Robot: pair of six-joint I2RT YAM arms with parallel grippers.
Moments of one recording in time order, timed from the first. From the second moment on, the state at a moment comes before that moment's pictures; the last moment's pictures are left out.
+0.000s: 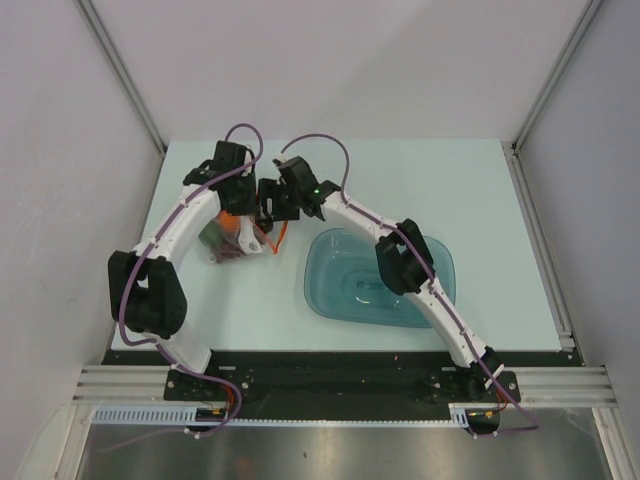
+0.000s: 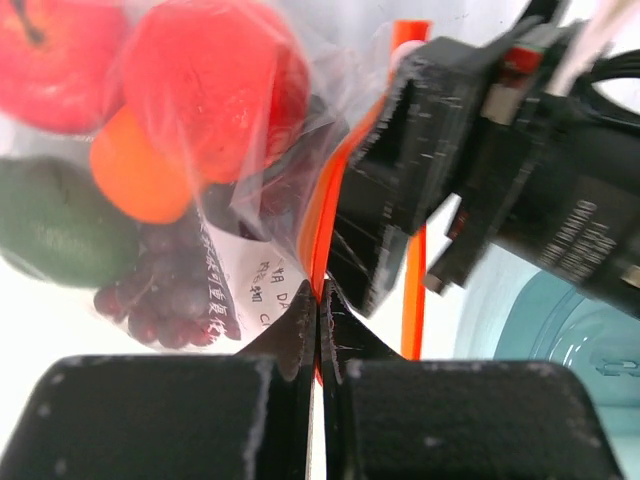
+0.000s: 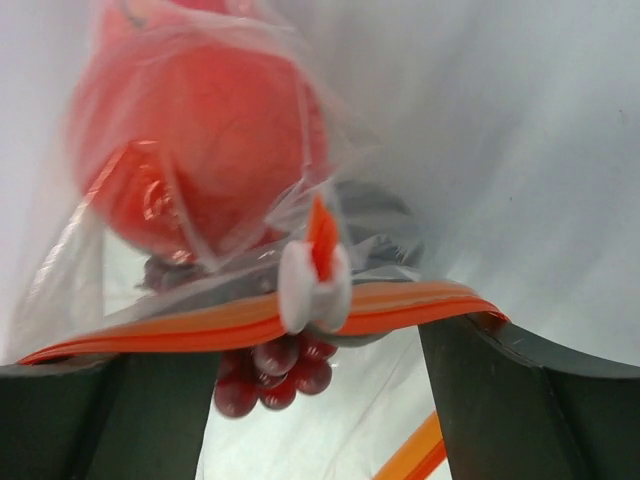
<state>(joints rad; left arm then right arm) -0.23 1.65 1.43 -0.74 -0.04 -0.27 0.76 2.61 2.38 -0.41 -0.29 0.66</state>
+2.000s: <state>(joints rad) -0.18 1.50 1.28 -0.74 -0.06 -0.26 0.75 1.75 1.38 -0.72 -0.30 0.42</state>
